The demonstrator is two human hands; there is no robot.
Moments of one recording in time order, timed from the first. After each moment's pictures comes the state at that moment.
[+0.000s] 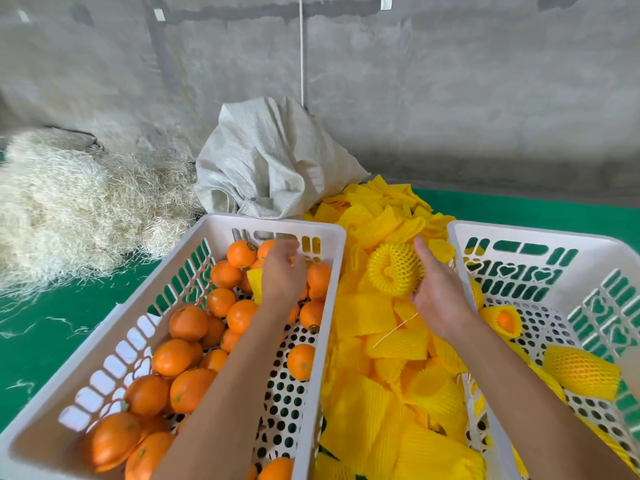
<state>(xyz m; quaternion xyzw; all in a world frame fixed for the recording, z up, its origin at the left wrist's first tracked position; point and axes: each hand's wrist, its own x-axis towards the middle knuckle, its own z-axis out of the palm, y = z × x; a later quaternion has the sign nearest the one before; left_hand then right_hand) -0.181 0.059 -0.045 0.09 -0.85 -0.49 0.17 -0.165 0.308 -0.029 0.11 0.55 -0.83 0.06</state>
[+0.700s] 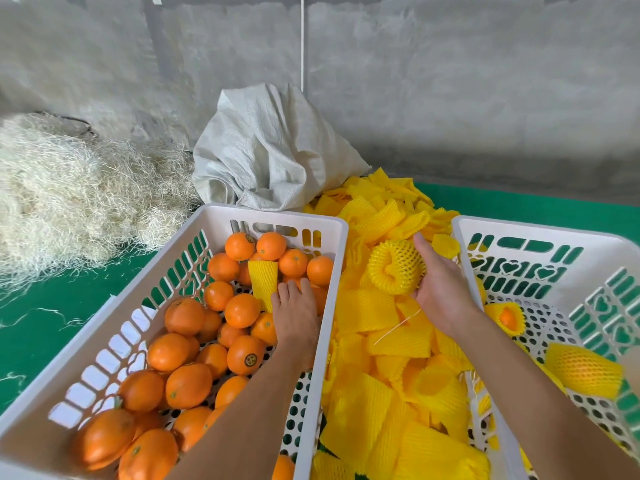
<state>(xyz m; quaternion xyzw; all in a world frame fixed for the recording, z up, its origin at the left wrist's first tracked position) -0.163 0.079 -0.137 0.05 -0.99 -0.08 0.06 -0.169 0.308 -0.031 0.12 0.60 -0.79 0.05</state>
